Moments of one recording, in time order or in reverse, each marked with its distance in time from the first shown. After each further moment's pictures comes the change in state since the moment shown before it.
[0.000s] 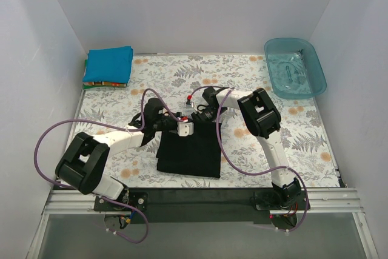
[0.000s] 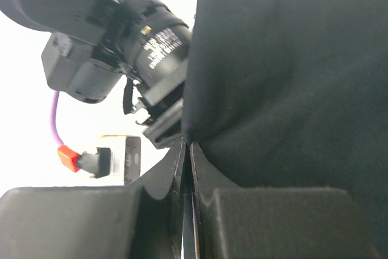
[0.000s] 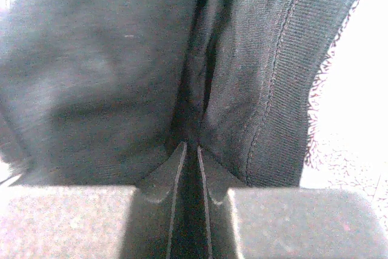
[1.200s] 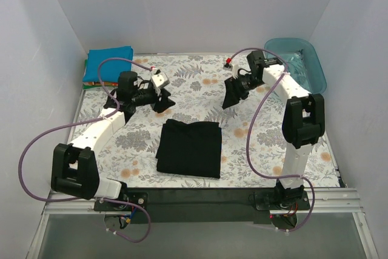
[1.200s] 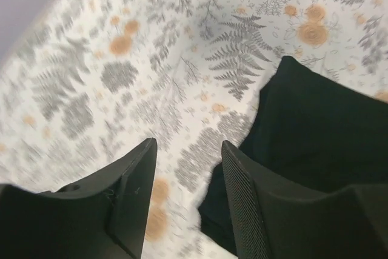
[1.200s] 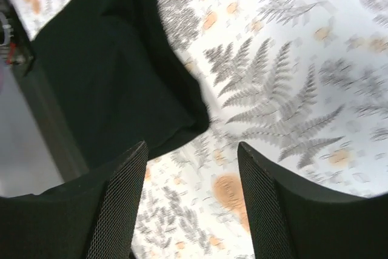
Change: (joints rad) left arm 0.242 -0.077 0.287 -0.295 0.091 -0.536; right arm -0.326 -0.386 0.092 -0.164 0.416 -0.013
